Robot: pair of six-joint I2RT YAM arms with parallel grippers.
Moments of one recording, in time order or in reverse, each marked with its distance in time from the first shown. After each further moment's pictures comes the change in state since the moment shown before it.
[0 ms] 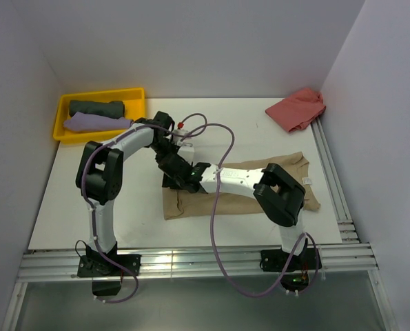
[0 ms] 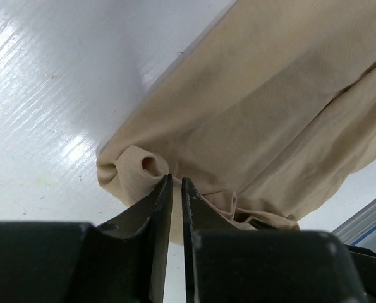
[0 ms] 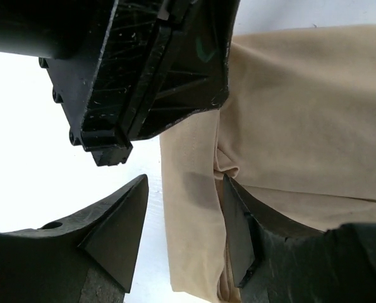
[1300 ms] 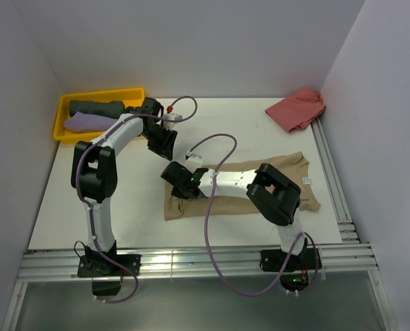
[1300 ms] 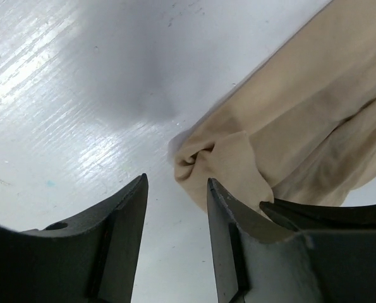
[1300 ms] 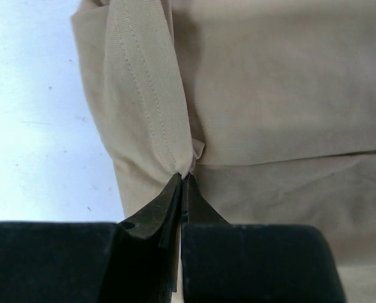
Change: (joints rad) left arm 0.087 0.000 0.137 -0.034 -0.009 0.002; right arm 0.010 0.039 -0.060 -0.065 0.005 0.218
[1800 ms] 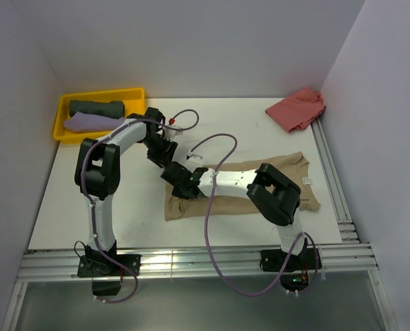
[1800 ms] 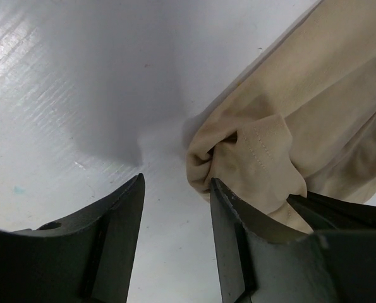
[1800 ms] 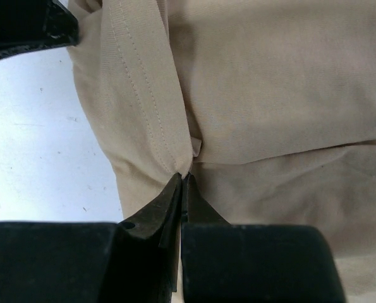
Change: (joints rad) left arm 0.000 0.049 -0.066 -0.013 -0.017 0.061; right arm 0.001 0.000 0.012 -0.047 0.008 0.028
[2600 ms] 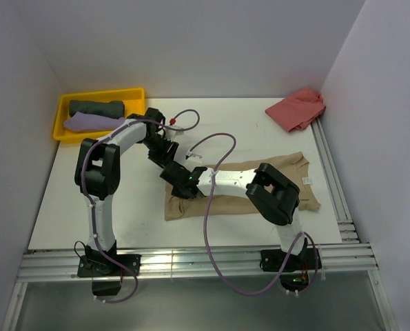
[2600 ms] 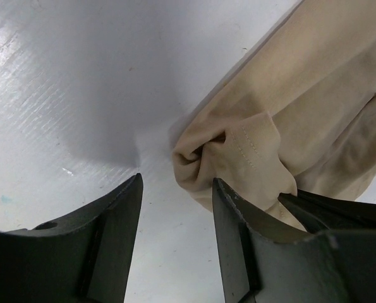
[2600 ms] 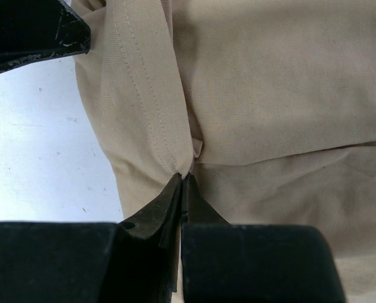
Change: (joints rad) left arm 0.000 0.000 -0.009 0.005 0.037 0.011; right arm -0.005 0.011 0.022 -0.020 -0.001 -0.008
